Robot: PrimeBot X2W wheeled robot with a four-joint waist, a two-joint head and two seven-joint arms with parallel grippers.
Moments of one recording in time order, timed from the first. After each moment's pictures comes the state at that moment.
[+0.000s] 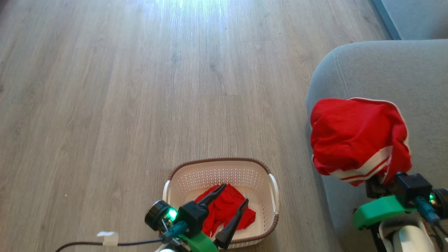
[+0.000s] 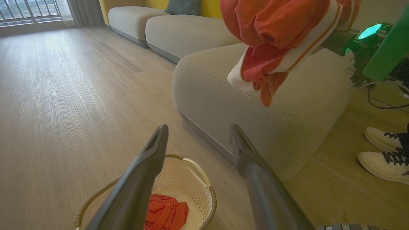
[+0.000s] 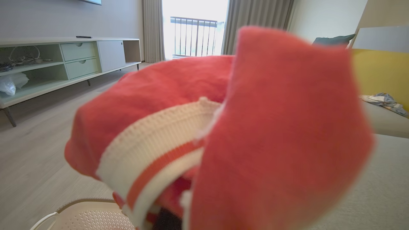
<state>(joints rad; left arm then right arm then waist) -0.10 0.07 -0.59 0.29 -0.19 -0.13 -0.26 -0.01 -0.06 -0.08 0.18 -0.01 0.13 -0.26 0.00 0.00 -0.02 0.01</state>
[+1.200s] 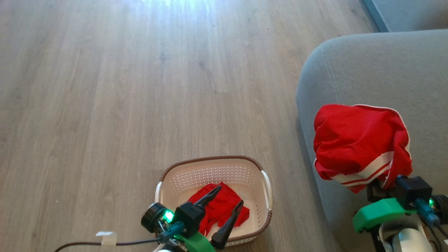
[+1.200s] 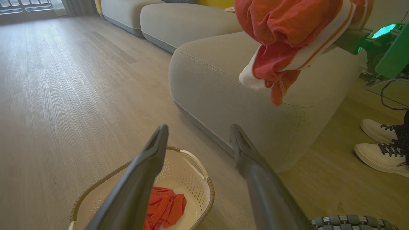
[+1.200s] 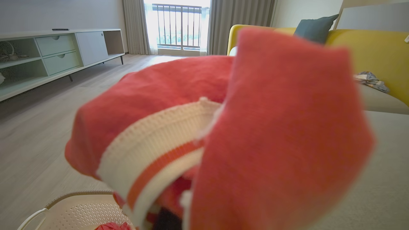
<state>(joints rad) -0.10 0.07 -0.57 0.33 -0.19 -0.13 -0.26 -0.01 -0.05 -0.11 0.23 0.00 0.13 -0.26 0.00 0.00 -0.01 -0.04</state>
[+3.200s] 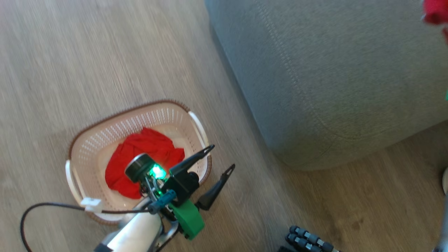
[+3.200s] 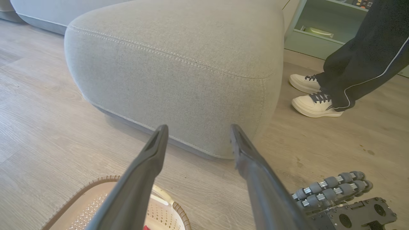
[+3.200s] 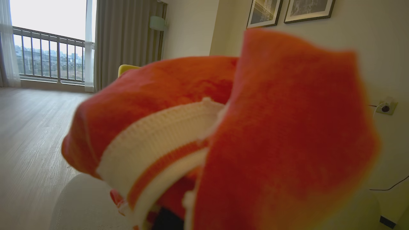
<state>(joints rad) -0.29 0.21 -0.65 0.26 -0.13 -0.13 -0.26 -0.50 -0.14 -0.37 0.16 0.06 0.13 -0.26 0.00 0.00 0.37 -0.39</state>
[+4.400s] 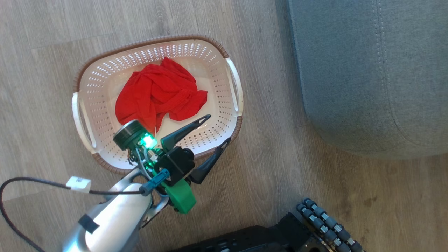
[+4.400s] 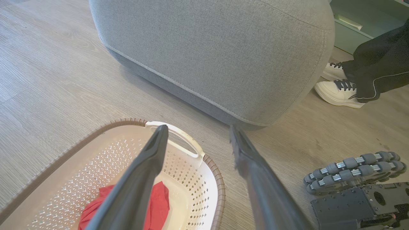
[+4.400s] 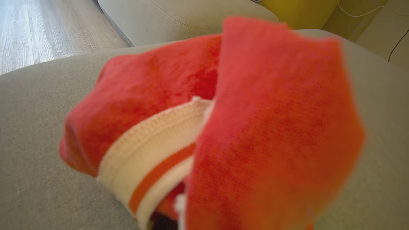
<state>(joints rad) -0.45 0.31 -0.71 0.19 -0.12 -0.13 -0.26 -1.18 -0.39 -0.59 1.17 -0.08 0.13 -0.22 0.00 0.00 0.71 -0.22</state>
